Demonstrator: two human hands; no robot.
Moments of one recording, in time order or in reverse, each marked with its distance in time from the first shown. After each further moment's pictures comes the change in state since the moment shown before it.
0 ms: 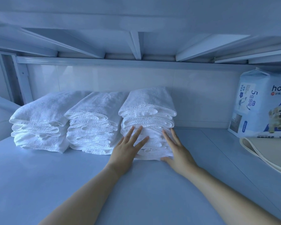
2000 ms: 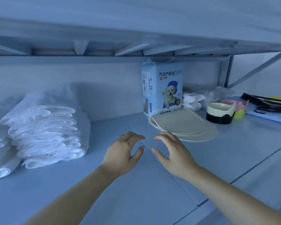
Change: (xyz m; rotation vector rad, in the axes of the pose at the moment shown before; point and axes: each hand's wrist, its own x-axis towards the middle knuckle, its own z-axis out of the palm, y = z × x) left_hand 0.044 0.251 -0.038 -0.634 0.013 0.306; right_hand -0.193 0.069 -0.164 -0.201 0.331 0.192
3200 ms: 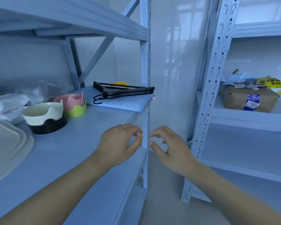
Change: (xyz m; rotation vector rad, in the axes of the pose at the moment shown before) left_hand 0.191 0.432 0.281 -0.383 -0.173 0.616; right_hand -0.227 0.290 -0.333 -0.316 0.268 0.582
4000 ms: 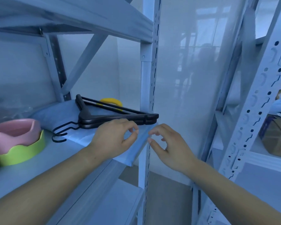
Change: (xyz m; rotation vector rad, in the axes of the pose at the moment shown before) left_hand 0.240 -0.122 0.126 0.060 0.030 -0.075; right_hand 0.241 0.203 0.031 0.005 -0.047 -0.138
